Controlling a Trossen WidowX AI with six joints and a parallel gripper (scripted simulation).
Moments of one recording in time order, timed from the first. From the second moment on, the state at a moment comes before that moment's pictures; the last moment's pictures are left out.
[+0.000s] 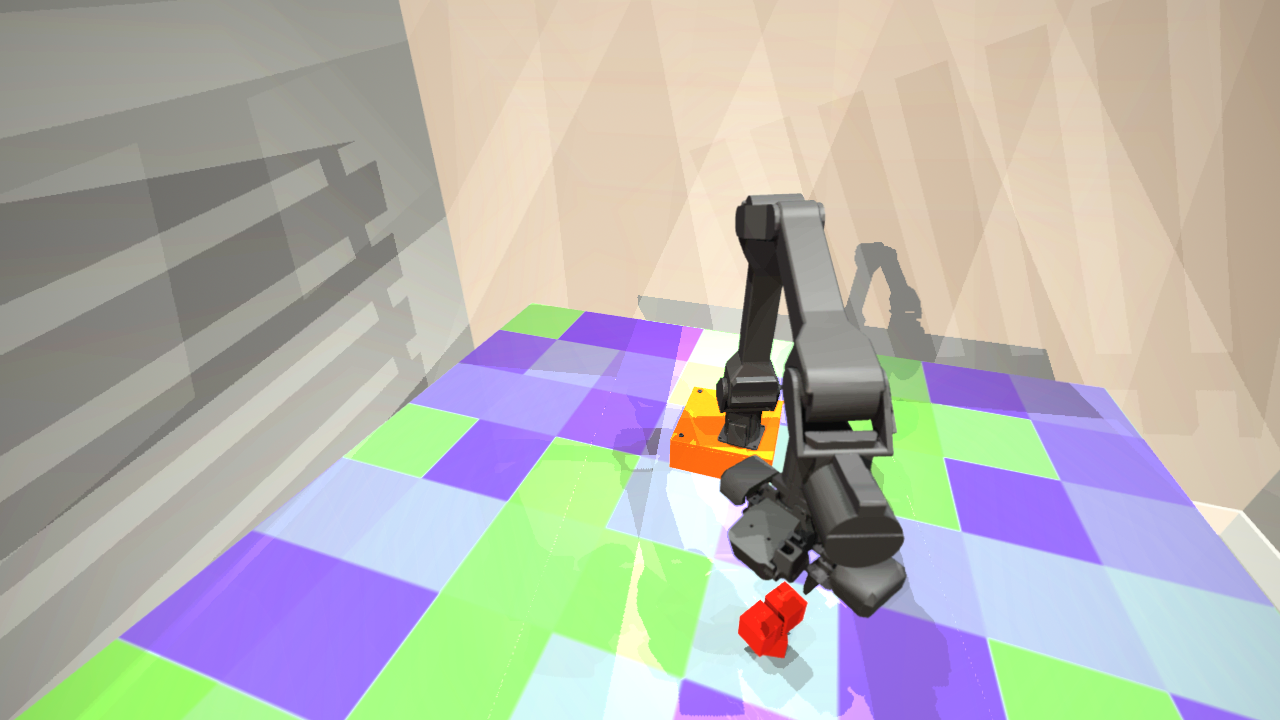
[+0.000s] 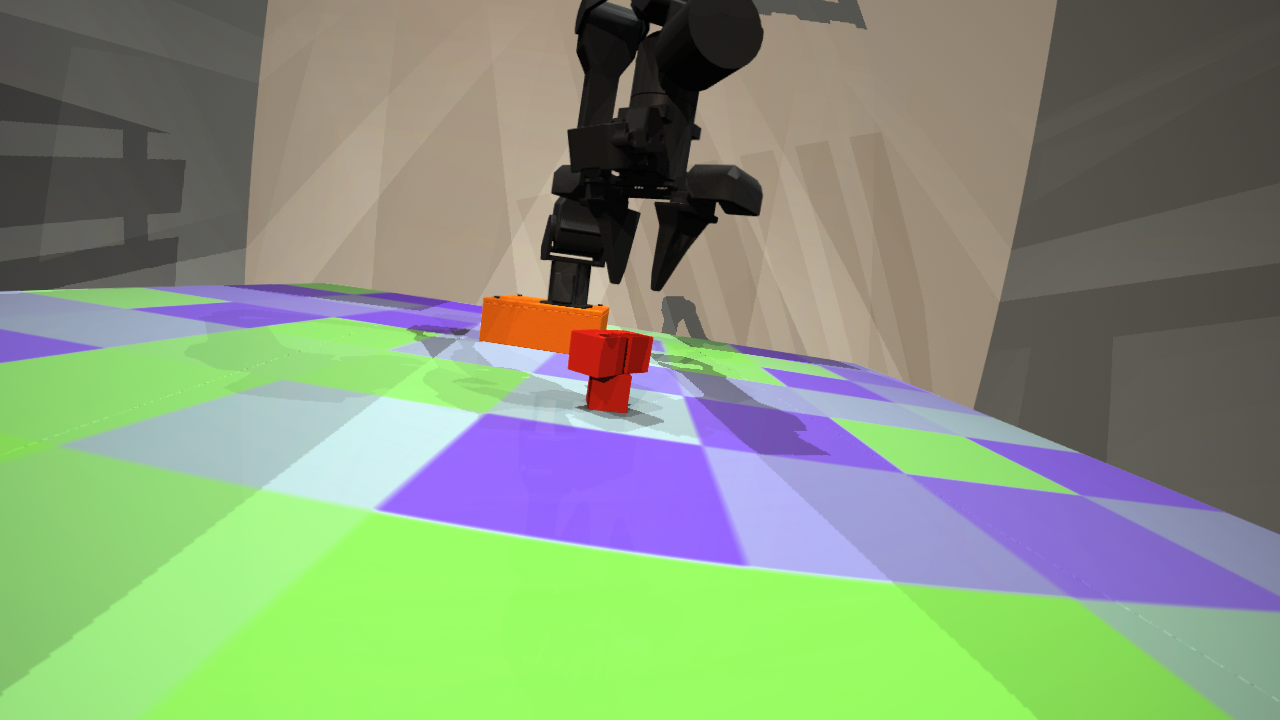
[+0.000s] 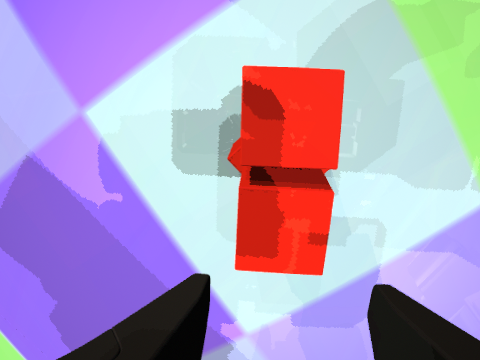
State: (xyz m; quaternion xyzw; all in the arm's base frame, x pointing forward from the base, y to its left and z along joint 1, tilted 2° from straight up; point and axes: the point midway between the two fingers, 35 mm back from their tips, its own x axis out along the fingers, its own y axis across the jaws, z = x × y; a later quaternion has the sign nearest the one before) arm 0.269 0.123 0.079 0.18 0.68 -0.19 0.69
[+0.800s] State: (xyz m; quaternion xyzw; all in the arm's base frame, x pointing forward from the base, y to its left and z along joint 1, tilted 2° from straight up) arm 0.253 0.176 0.100 0.19 0.67 -0.19 0.69
